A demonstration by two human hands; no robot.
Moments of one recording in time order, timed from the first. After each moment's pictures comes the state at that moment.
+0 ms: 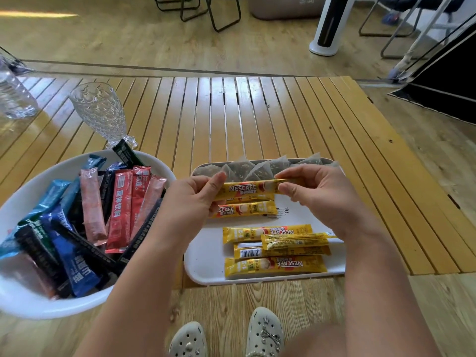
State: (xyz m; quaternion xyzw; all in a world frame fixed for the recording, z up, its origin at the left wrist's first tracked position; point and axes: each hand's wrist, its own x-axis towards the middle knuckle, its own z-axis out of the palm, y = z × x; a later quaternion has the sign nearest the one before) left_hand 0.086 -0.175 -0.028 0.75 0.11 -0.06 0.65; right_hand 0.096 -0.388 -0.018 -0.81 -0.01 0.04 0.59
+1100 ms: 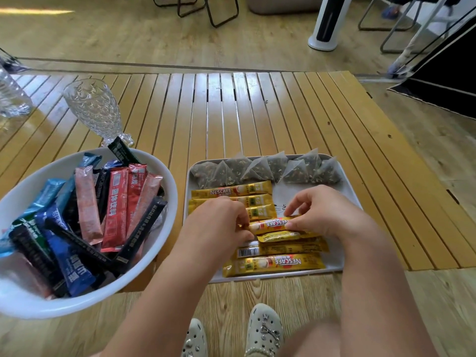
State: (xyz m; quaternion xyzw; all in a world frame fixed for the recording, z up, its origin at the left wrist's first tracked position) left_hand 0.069 -0.200 -0.045 0.97 -0.12 -0.06 0.21; right_hand 0.092 -0.398 -0.027 -0.93 0.09 0.22 0.30
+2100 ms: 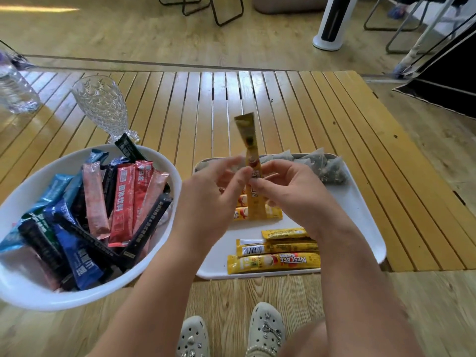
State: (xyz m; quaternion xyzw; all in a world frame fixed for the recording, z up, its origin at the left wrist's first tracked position) left_hand 0.078 -0.191 -0.029 0.86 -0.05 0.09 0.50; right_hand 0.092 -0.349 -0.014 -0.77 -0.02 0.12 0.63
